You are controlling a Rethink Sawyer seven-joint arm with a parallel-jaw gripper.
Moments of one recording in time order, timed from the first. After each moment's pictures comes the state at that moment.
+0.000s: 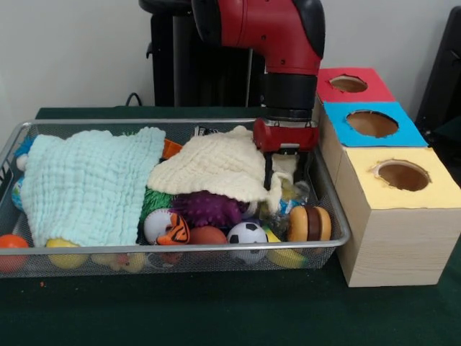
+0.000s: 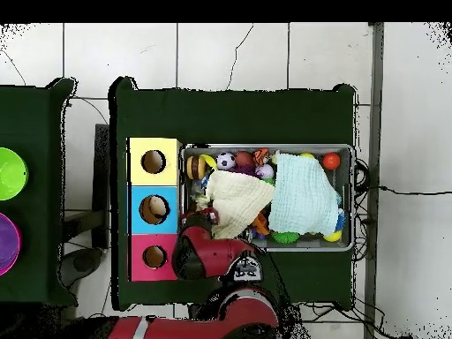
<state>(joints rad) -0.04 -0.38 -0.10 1.88 -0.16 -0.38 1.57</state>
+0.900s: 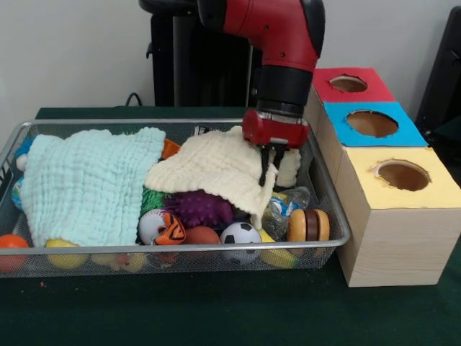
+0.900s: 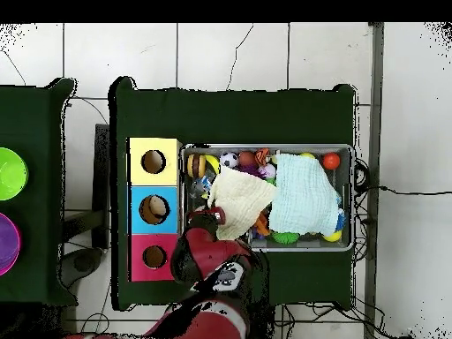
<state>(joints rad) 0.11 -0.37 -0.29 1.84 -0.13 -0.33 1.57</state>
